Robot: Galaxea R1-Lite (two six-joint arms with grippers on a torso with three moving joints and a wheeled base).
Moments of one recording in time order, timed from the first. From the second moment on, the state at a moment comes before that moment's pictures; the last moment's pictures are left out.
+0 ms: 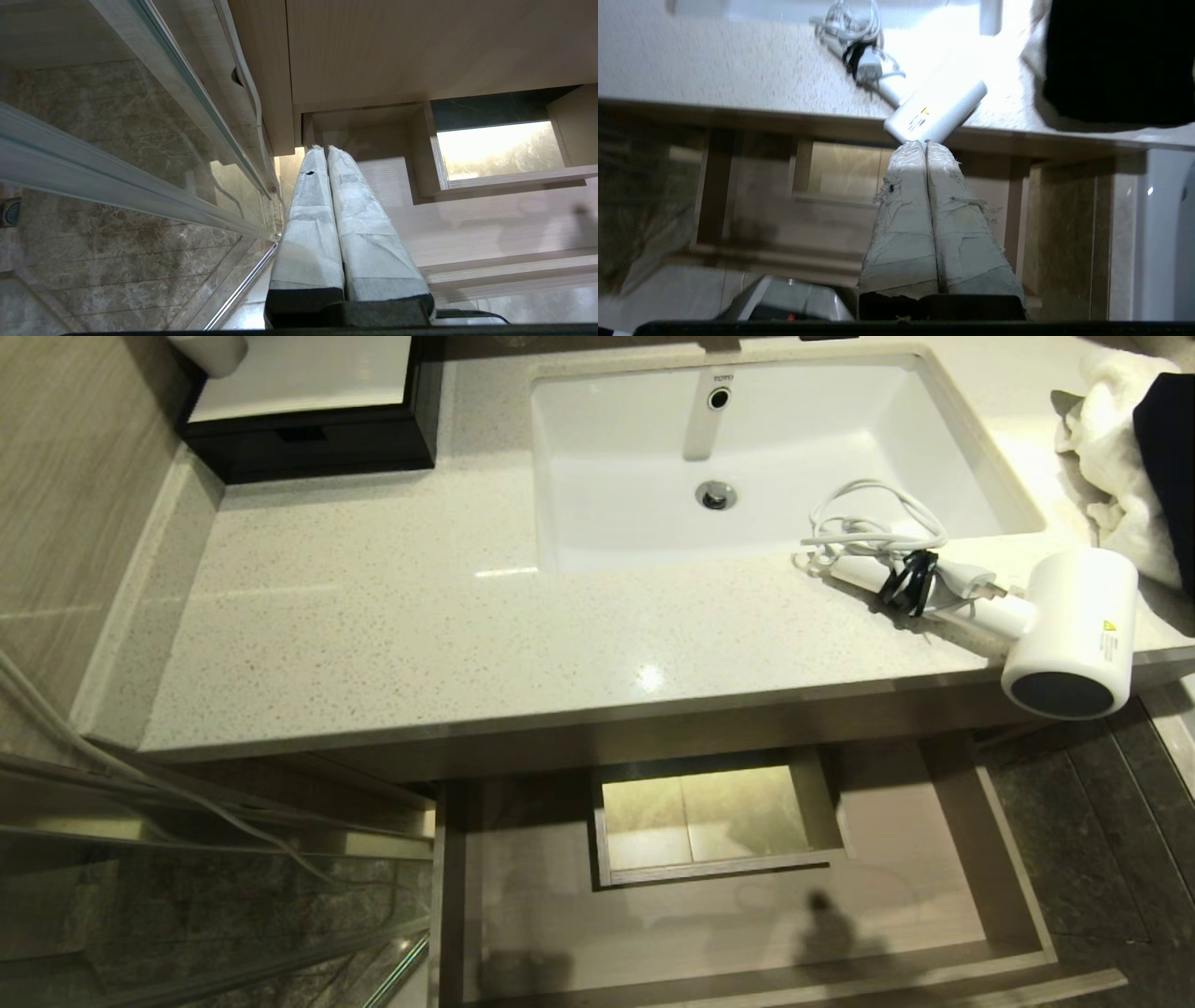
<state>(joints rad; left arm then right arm) 0.00 0.00 0.00 0.00 0.00 -0.01 0.14 0.82 -1.66 0.91 0.01 -0.10</state>
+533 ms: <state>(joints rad) 0.00 0.00 0.00 0.00 0.00 0.00 -0.02 1.20 -1.77 1.06 0.20 -0.44</state>
